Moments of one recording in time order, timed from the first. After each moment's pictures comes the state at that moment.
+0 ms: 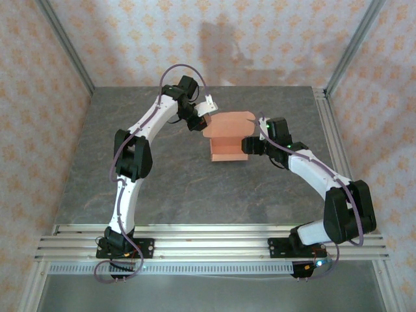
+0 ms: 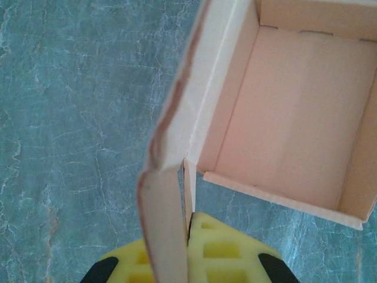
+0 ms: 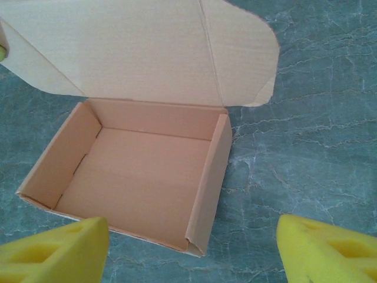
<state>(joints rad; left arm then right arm) -0.33 2.29 2.18 -1.11 0.43 0.70 0.30 1.41 0.90 -0.28 -0.17 0.20</state>
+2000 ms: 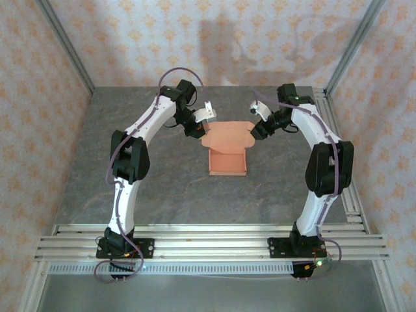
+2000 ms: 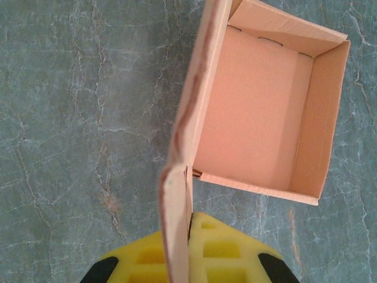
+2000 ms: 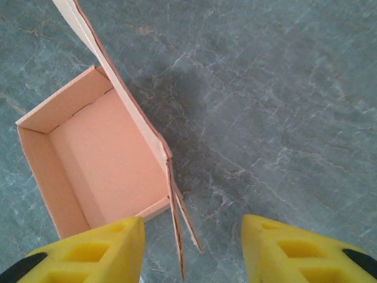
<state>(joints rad) -0.33 2.23 2.11 -1.22 0.53 0.80 0.10 1.88 1.61 -0.99 -0.60 -0.78</state>
